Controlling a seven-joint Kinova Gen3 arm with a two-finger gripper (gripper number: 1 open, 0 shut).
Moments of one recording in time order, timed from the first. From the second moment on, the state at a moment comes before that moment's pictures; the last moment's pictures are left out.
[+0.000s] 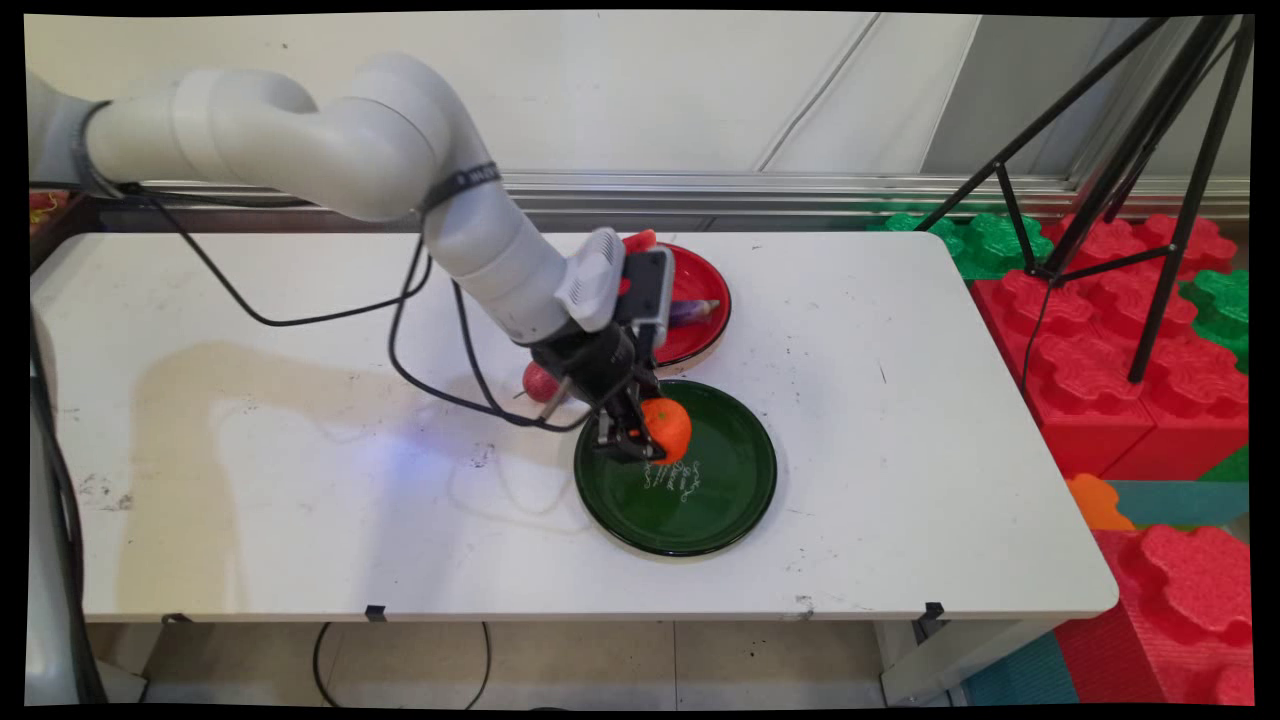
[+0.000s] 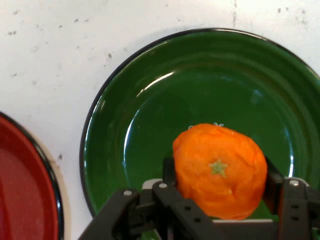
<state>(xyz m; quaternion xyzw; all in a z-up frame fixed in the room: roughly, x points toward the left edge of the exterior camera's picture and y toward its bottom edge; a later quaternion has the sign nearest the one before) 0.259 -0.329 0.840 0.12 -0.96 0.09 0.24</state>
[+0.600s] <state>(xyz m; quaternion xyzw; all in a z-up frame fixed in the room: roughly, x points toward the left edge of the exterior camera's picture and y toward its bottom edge) 0.309 -0.305 0.894 0.16 -0.94 0.11 0.28</state>
